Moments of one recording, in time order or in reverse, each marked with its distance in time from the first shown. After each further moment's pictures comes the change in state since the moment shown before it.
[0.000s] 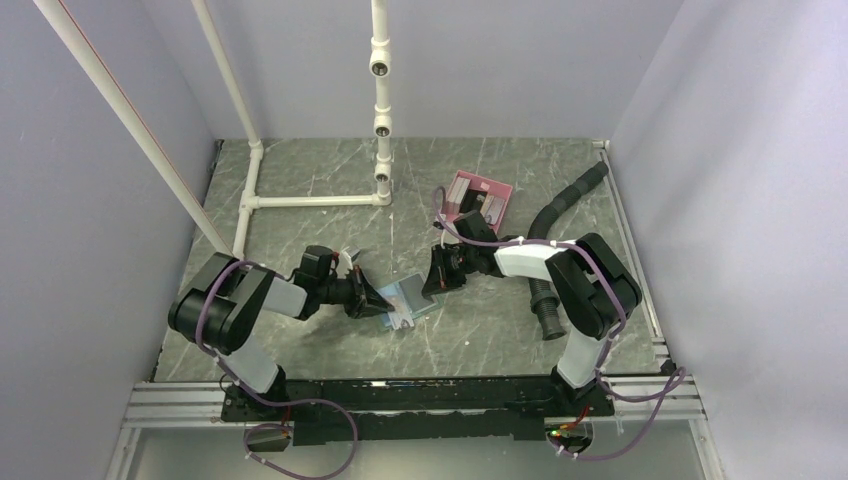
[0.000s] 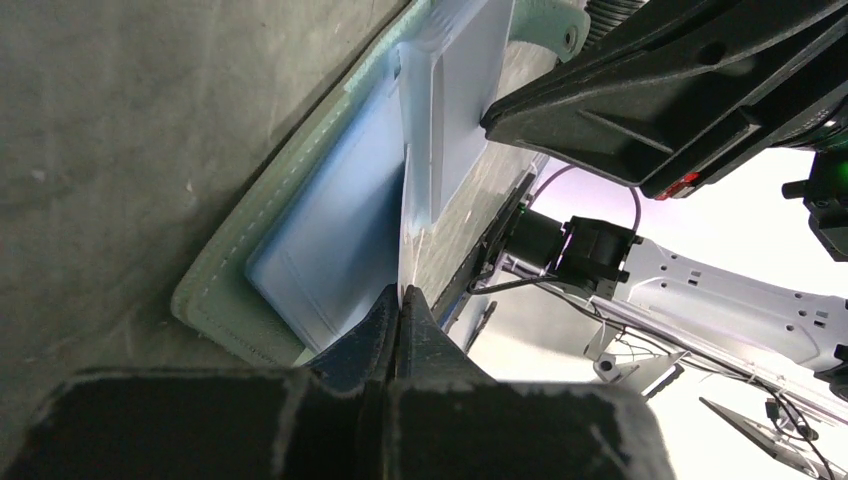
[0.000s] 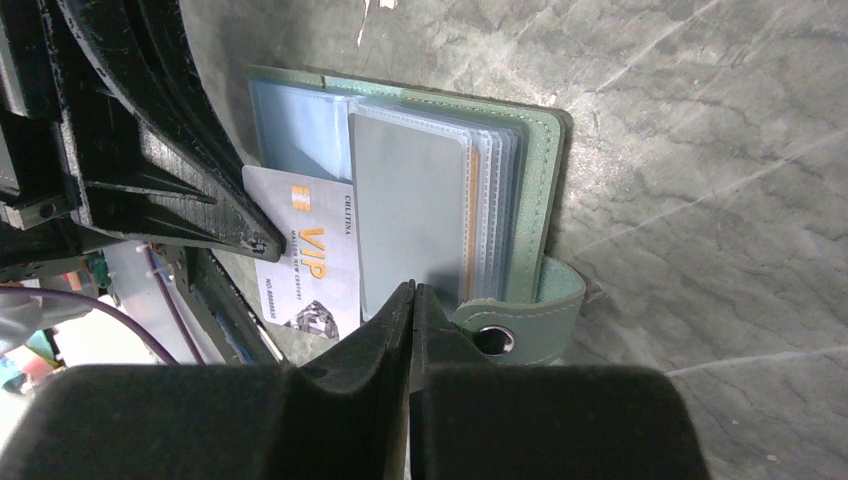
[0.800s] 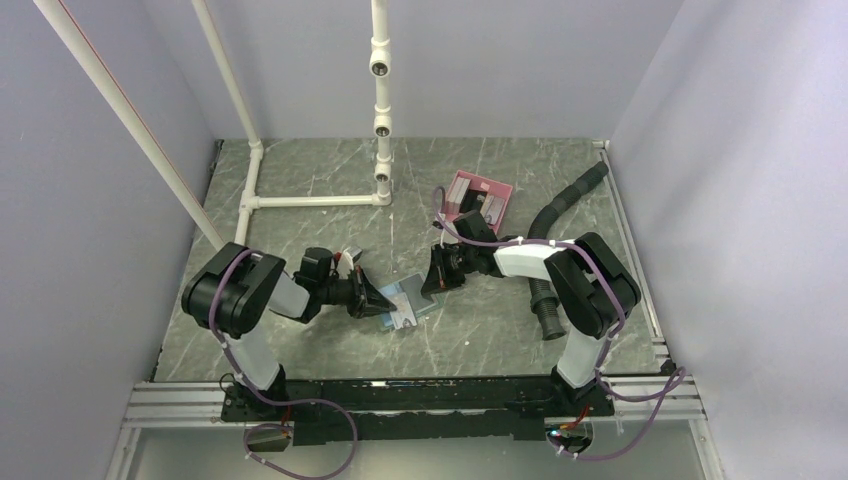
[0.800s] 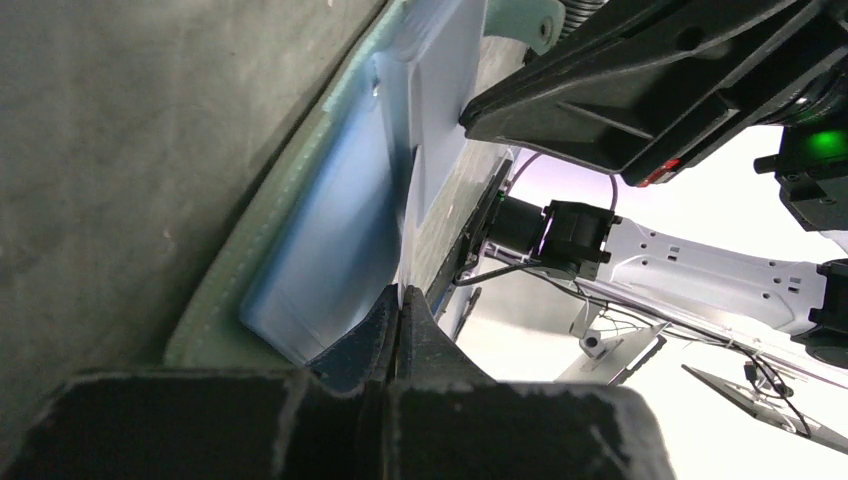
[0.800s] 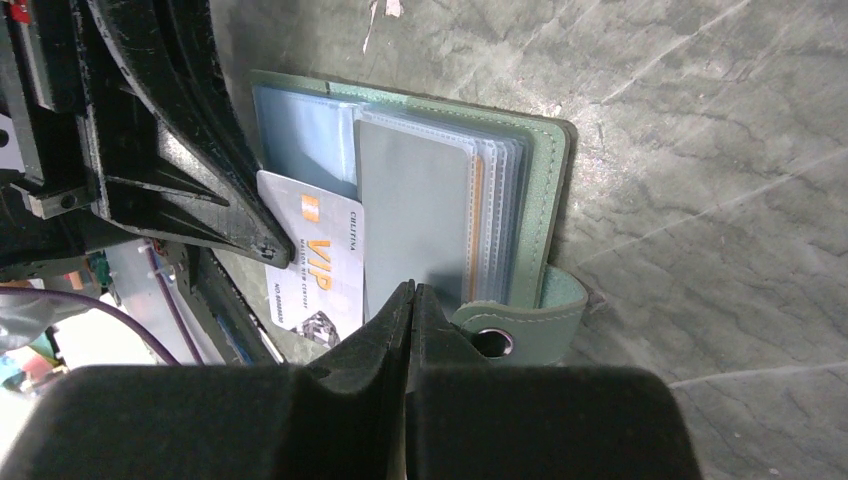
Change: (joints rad) left arm 0.011 0.094 -0.023 0.208 0.072 -0.042; right arm 0.000 0.006 0.000 0.019 -0.006 0.002
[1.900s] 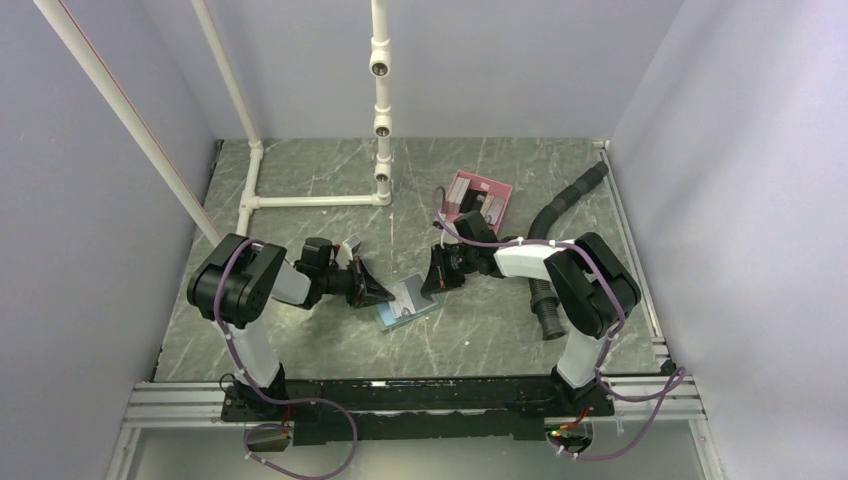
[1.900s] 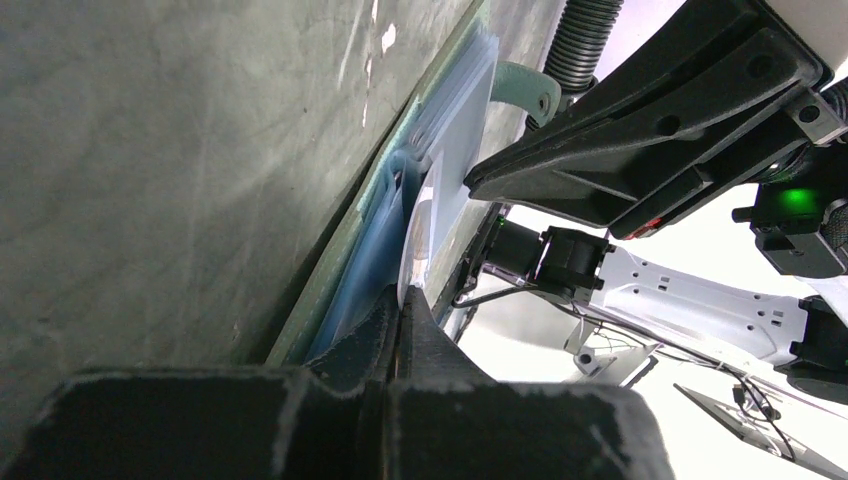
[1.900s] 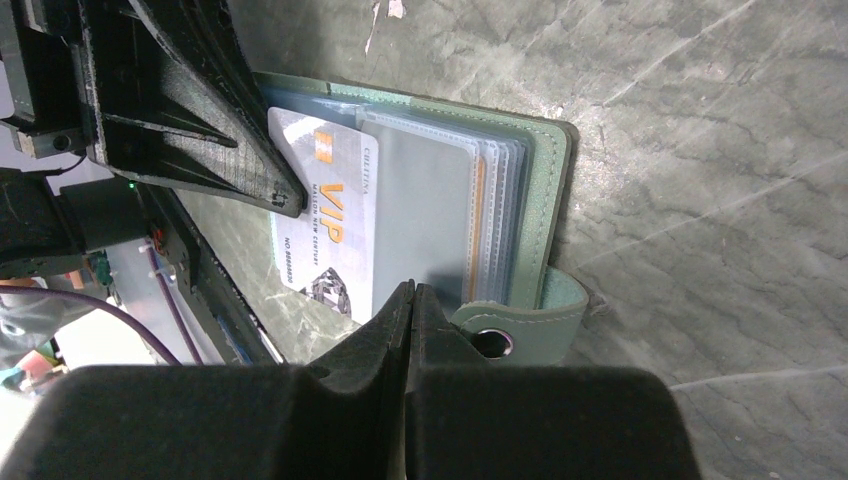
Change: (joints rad) left arm 0.047 0.077 0.107 -0.101 0.013 0.043; right arm 0.000 0.000 -0.007 0.014 -0.004 0.000
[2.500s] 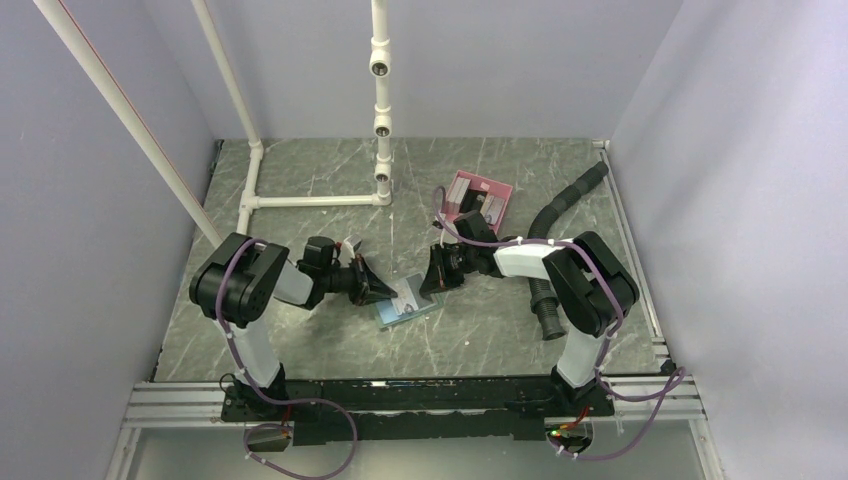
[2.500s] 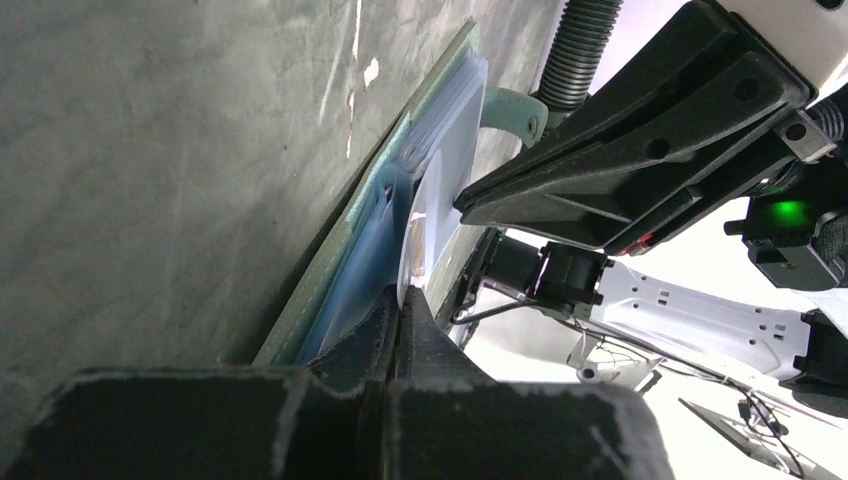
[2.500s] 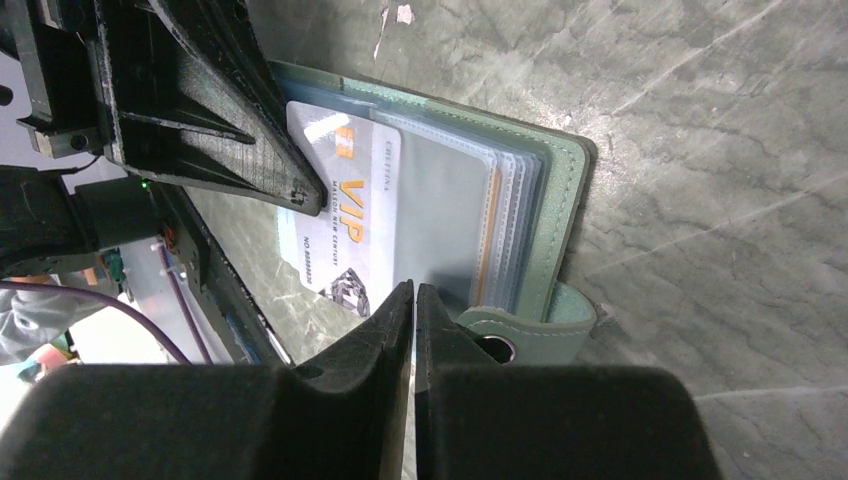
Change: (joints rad) left arm -0.013 0.011 0.011 0.038 -0.027 -0.026; right arm 0.000 0.012 0.000 0.021 -0.023 0.009
